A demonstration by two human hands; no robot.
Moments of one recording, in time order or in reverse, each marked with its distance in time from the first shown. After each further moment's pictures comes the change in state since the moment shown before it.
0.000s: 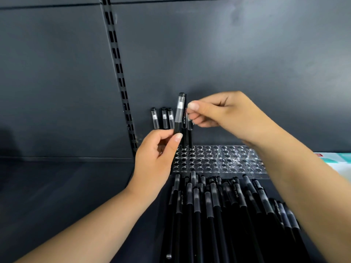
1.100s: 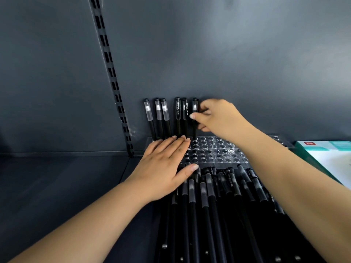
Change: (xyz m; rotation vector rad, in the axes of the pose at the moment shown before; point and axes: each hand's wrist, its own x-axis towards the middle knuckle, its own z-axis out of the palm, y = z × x) left_hand -0.005 -0.026 -0.001 1.040 -0.699 0.309; right_hand 0.019 0.049 0.005 -0.471 0.131 0.094
